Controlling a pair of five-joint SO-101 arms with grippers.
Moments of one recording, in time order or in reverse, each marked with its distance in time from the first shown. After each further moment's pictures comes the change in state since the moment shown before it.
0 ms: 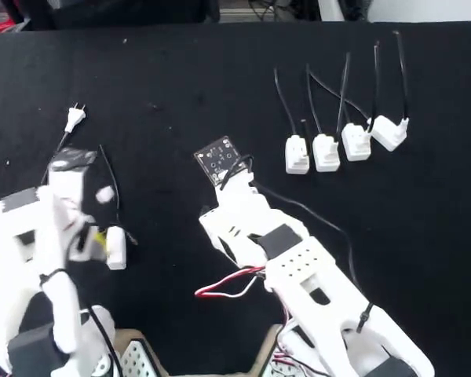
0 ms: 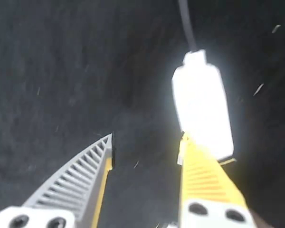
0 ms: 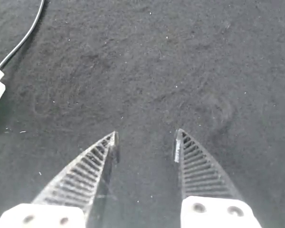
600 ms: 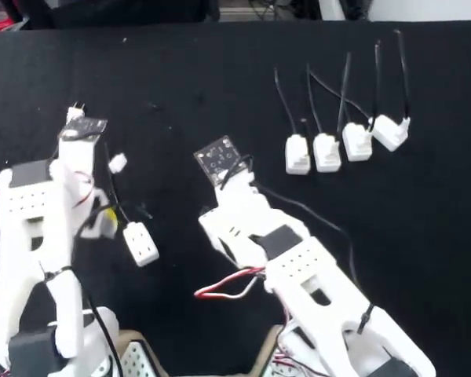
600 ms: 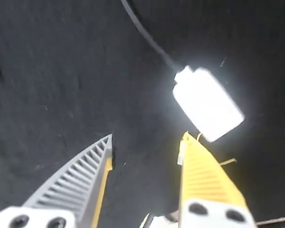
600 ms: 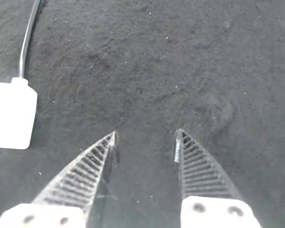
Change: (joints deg) left arm 8.3 0.4 -13.6 10.6 8.0; right arm 0.0 0.0 0.0 0.0 0.0
